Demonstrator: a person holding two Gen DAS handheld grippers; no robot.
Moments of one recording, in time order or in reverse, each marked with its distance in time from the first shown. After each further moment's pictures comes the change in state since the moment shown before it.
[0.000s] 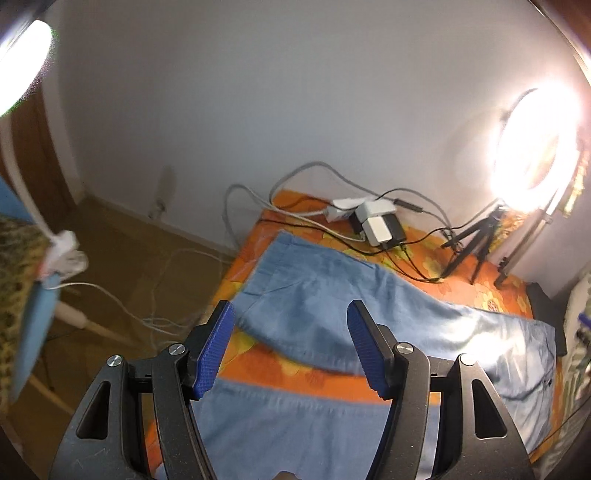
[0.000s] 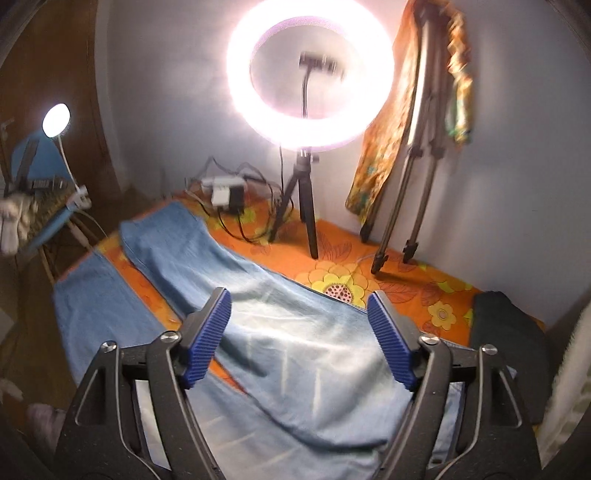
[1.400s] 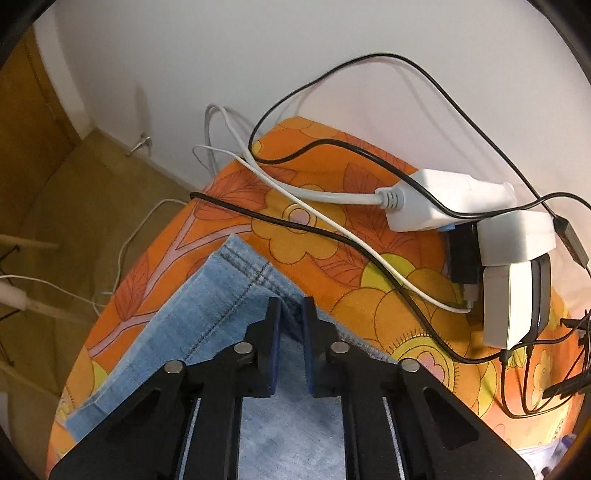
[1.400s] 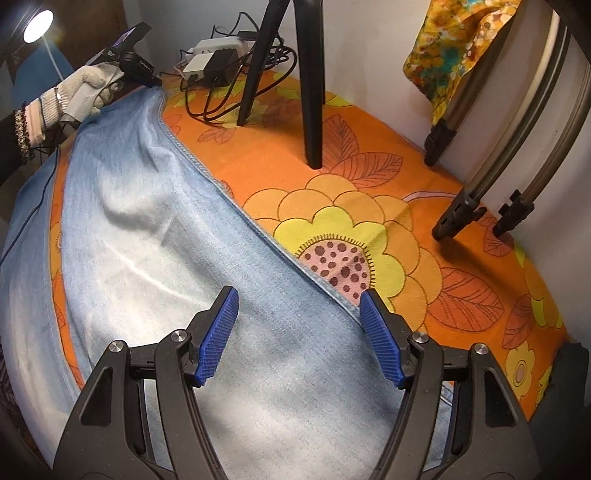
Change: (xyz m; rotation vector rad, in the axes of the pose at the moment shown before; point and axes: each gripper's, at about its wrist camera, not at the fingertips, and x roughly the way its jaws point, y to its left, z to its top) left arm 0.272 -0.059 0.065 -0.170 0.242 0.238; right arm 0.249 -0.060 -0.028 -0.209 0.334 0.203
